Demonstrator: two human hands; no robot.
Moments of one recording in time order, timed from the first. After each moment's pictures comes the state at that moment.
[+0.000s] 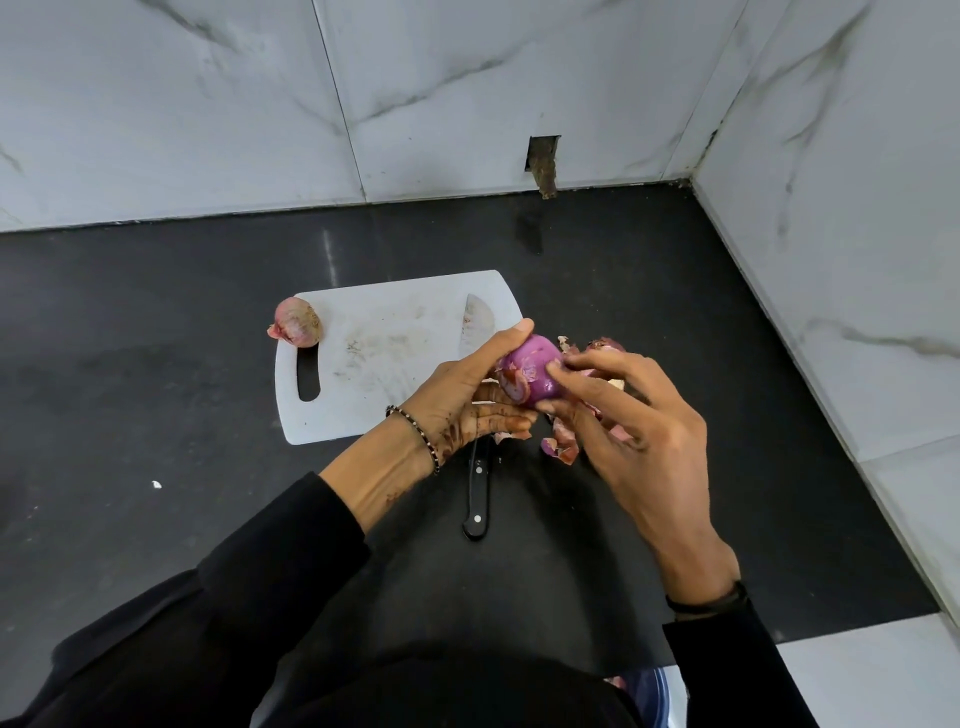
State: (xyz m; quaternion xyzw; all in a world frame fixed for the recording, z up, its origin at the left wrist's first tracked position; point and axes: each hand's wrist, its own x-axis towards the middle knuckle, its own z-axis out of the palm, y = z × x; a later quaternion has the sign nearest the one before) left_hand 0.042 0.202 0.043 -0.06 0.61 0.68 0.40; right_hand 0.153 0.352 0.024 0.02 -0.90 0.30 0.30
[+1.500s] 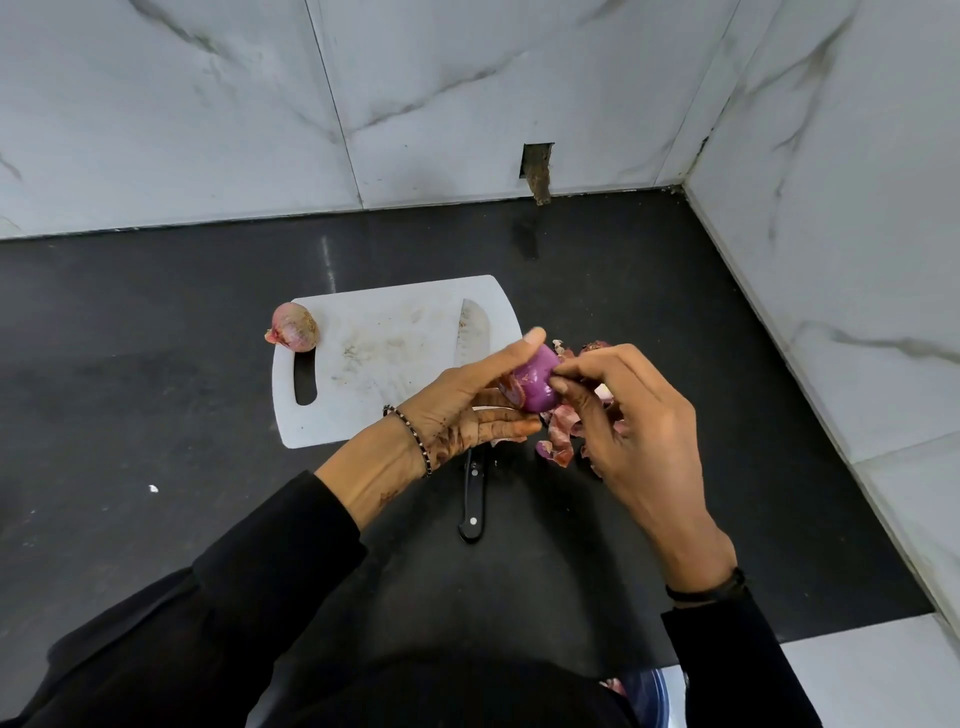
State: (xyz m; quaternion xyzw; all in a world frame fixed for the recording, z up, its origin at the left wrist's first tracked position) left_hand 0.045 0.204 0.046 -0.07 0.58 0.70 0.41; right_hand 0.146 0.356 0.030 0.01 -0.90 0.33 0.28
